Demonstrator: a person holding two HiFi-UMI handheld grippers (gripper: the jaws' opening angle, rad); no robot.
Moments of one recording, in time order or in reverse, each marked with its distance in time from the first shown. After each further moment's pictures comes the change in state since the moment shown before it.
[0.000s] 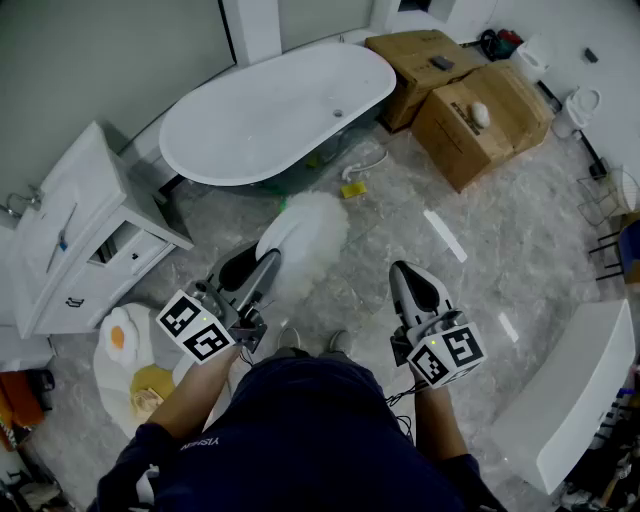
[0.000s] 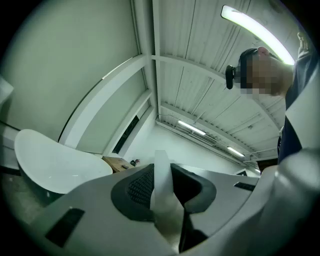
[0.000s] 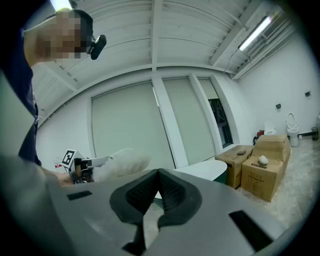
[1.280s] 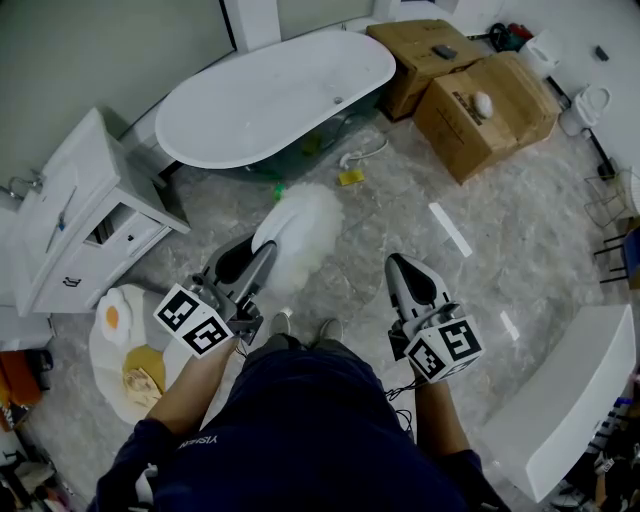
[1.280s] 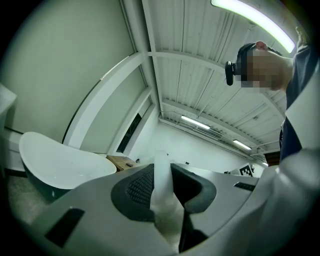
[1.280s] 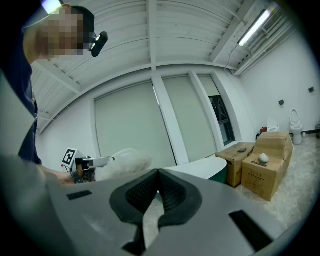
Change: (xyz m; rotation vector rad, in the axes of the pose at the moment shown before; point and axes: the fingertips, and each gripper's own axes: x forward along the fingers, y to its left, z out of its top) left arm 0.030 -0.038 -0.042 0.050 0.024 0.074; right arm -0.041 -0.043 -0.011 0.001 0.026 0.046
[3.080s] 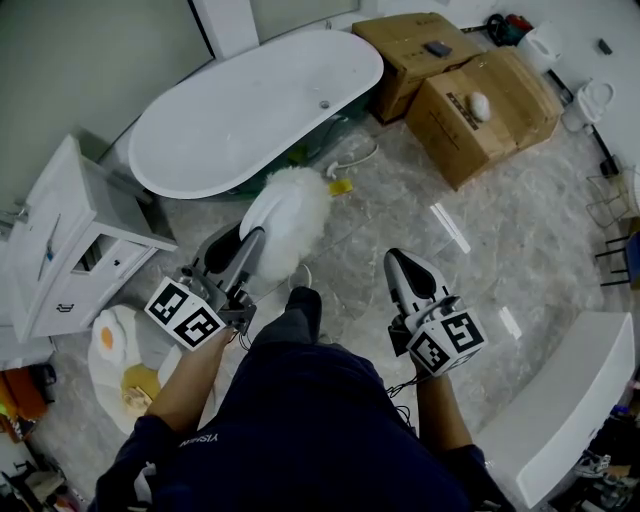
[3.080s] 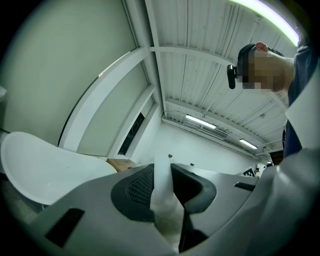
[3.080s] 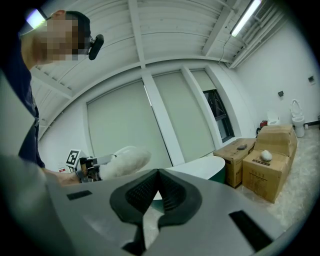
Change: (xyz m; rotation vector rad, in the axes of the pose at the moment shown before) left arm 0.134 0.065 0.021 0.009 -0.015 0.029; right arm 0.067 -0.126 0.024 0.061 0.009 0.014
